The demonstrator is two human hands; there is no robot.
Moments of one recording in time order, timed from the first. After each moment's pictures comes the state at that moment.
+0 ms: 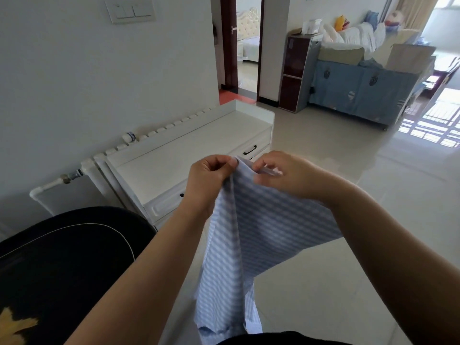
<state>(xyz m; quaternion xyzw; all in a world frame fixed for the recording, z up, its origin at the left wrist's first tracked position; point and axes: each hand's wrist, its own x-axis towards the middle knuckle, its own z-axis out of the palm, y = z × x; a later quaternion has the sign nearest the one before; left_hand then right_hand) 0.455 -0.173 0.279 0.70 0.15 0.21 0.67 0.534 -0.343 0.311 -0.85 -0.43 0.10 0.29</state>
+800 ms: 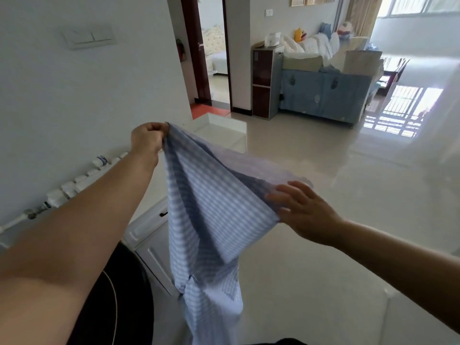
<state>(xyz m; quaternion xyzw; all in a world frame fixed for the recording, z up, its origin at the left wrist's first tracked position) 0.576 -0.069 0.323 0.71 0.27 0.27 0.59 0.562 -0.440 0.203 -0.75 -0.56 -0.35 0.00</state>
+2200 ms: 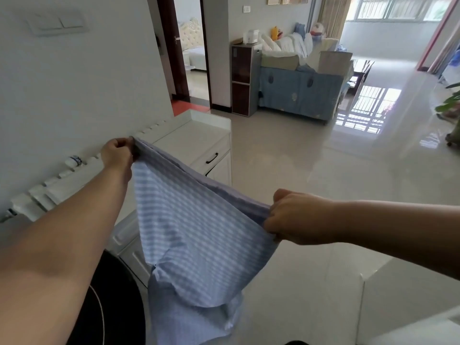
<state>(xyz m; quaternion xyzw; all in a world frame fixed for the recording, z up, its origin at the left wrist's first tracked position) 0.589 0.012 0.258 0.64 0.29 0.30 0.64 0.492 -0.396 0.304 -0.82 -0.54 0.03 -0.18</state>
